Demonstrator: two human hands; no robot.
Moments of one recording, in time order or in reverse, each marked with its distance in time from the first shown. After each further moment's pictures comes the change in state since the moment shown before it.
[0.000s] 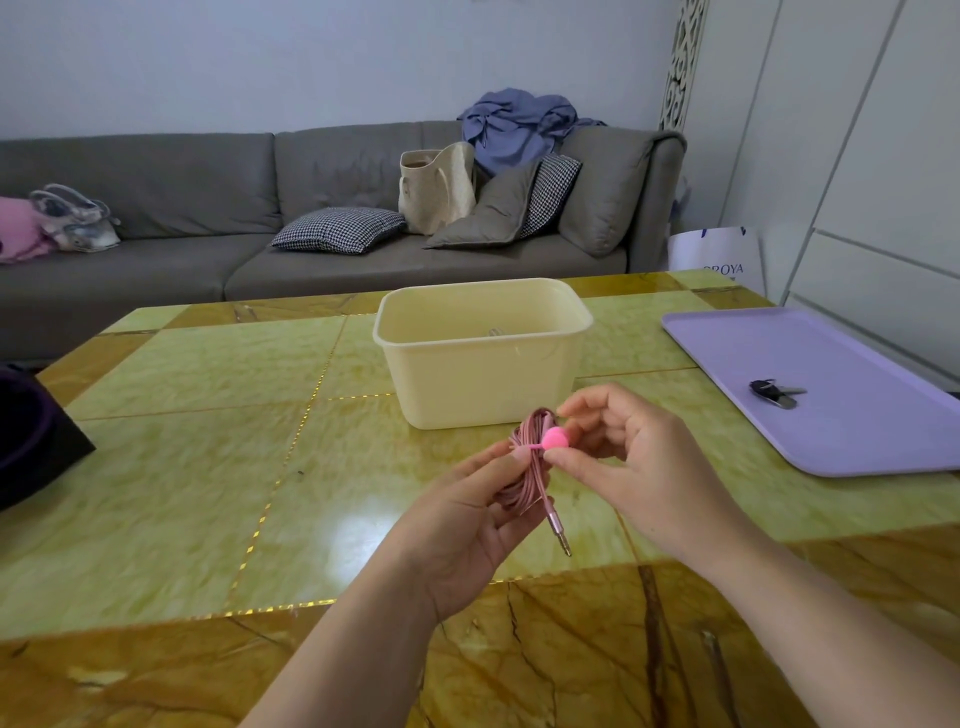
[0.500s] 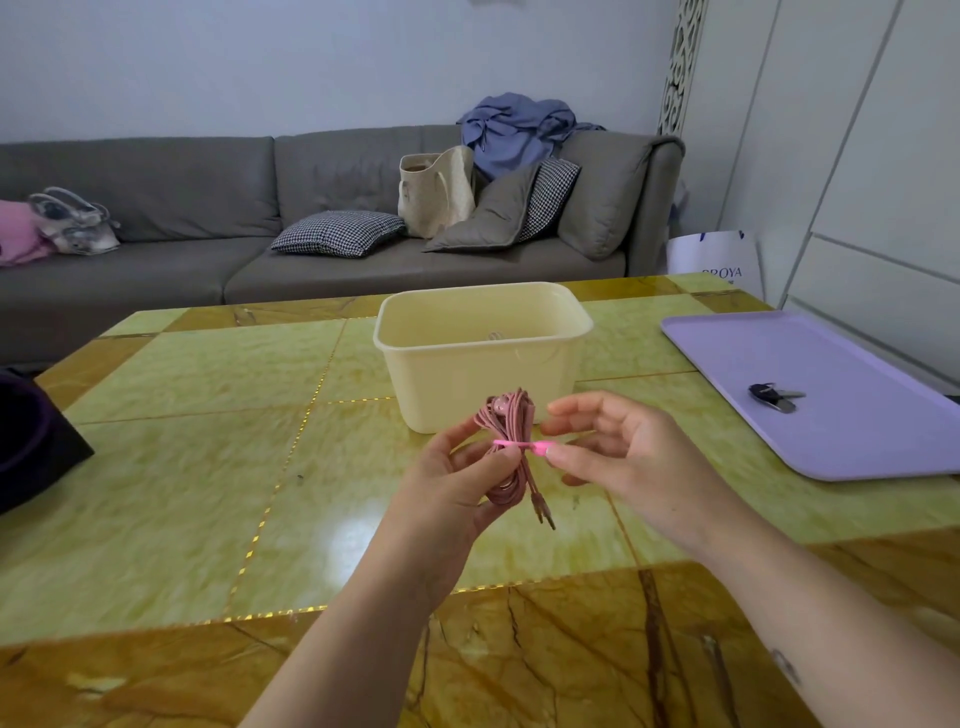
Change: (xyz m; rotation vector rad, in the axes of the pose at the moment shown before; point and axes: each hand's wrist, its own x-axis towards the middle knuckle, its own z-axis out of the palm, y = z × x) left_hand 0.001 0.008 -0.005 0.202 0.085 0.247; right_hand 0.007 -0.002 -0.002 0.200 -0.109 0.224
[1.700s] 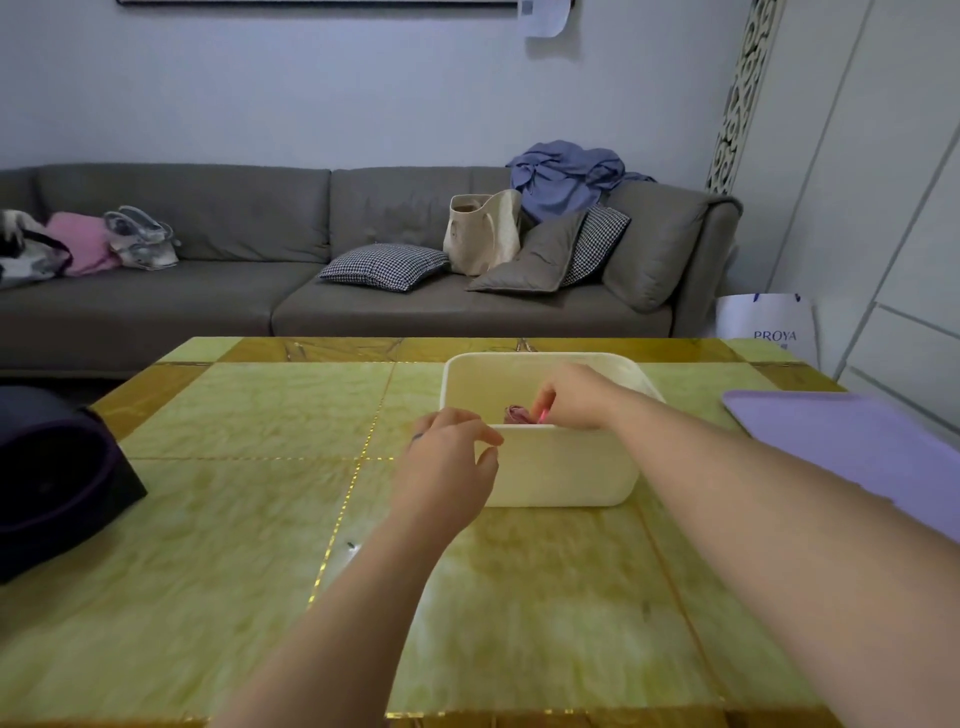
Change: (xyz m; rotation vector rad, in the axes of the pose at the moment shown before) left_hand 0.088 0.070 -0.047 1.463 0.301 0.406; right_hand 0.211 -0.023 0.040 -0.944 -0.284 0.100
